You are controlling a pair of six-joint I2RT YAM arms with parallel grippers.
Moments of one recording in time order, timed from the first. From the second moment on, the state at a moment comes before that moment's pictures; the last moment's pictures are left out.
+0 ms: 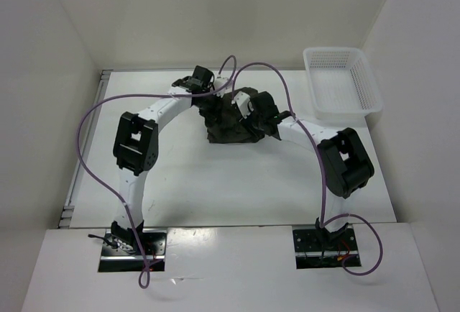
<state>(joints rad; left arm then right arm) -0.39 2.17 1.81 -0.66 0.38 0.07 0.51 1.79 1.18 -0.19 0.02 -0.39</state>
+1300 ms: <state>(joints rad) -0.30 1.94 1.39 -0.73 0.24 0.07 0.39 1.97 1.71 -0.29 -0.46 -0.21</state>
